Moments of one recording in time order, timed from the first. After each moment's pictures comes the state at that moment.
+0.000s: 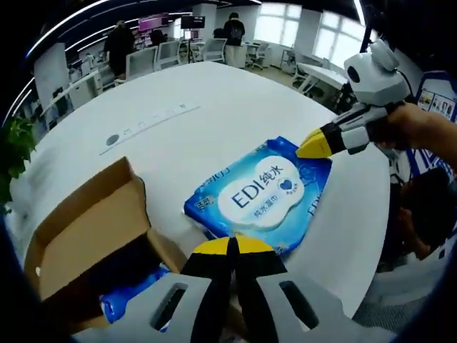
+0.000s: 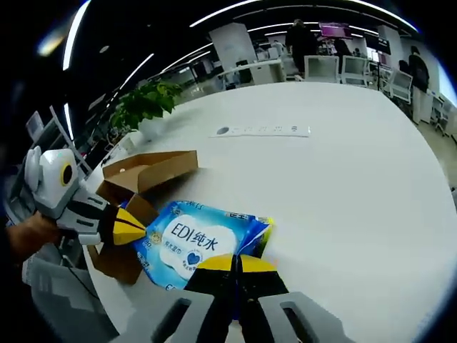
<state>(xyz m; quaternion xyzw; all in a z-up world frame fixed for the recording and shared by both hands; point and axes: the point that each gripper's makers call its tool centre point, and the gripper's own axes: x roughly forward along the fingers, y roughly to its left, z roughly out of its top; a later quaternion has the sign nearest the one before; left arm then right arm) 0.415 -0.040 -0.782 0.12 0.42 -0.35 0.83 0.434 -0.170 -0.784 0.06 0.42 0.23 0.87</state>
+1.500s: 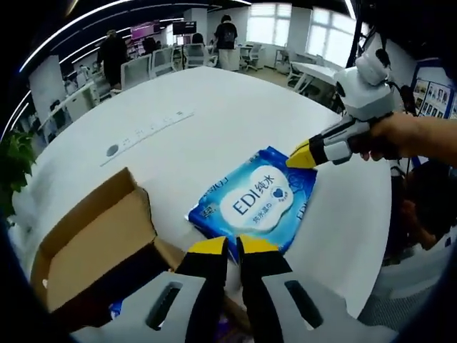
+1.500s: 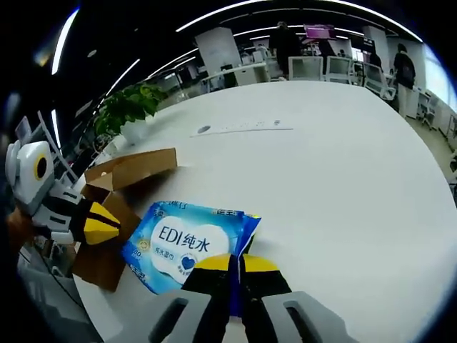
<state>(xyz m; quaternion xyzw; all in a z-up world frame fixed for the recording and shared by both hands) 0.419 -0.034 -0.767 0.13 0.39 -0.36 0.84 0.443 -0.182 -0.804 0.07 0.41 0.19 0.89</state>
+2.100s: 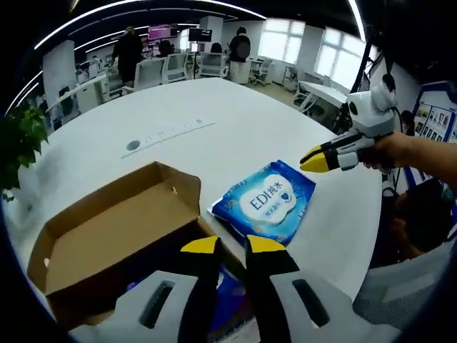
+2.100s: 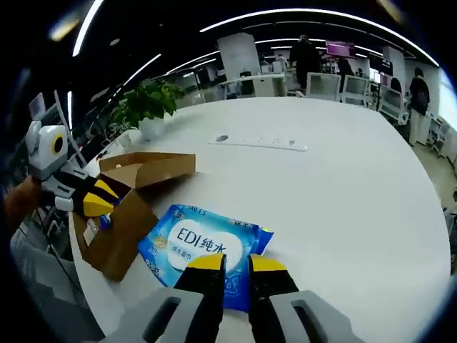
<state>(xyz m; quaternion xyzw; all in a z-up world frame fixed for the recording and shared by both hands) 0.416 0.012 -0.741 0.07 0.38 -0.35 0.85 0.433 -0.170 -0.767 0.02 0.37 0.23 0.90</state>
